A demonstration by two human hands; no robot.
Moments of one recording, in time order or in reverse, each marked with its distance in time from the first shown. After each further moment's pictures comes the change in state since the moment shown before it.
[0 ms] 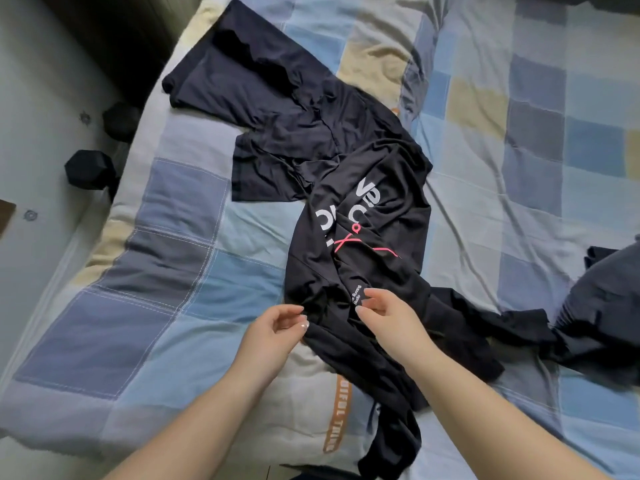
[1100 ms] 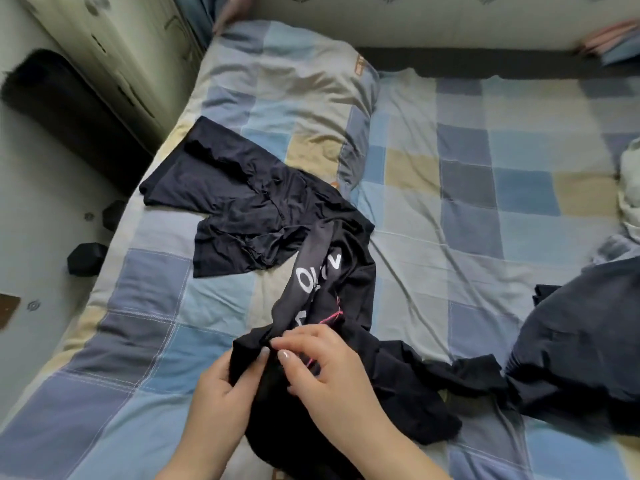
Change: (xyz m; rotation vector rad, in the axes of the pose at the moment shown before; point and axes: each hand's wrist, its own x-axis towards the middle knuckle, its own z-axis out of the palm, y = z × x) left_hand -0.051 0.076 0.075 -0.015 0.151 0.434; right_hand -0.058 -0.036 -0.070 0.235 -0.013 -0.635
